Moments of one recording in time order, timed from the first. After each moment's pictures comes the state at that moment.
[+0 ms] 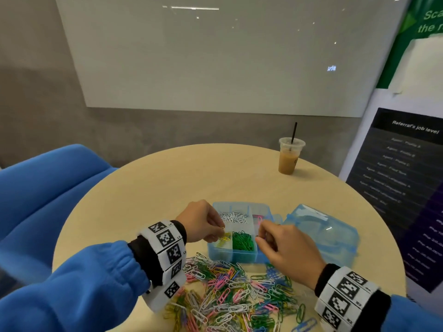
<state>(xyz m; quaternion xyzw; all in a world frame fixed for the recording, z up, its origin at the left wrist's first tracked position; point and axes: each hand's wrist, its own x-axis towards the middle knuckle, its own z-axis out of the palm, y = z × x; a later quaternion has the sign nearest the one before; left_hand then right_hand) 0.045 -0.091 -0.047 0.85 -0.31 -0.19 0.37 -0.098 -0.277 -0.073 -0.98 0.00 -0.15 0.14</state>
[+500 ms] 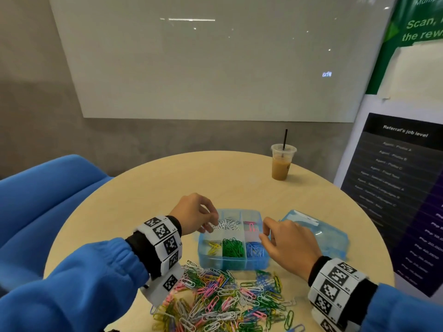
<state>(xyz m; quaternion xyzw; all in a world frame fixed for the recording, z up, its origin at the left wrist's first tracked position) 0.051 -0.105 -0.027 0.86 -0.30 -0.13 0.39 -0.095 -0.301 -0.058 -0.98 0.08 -0.15 0.04</state>
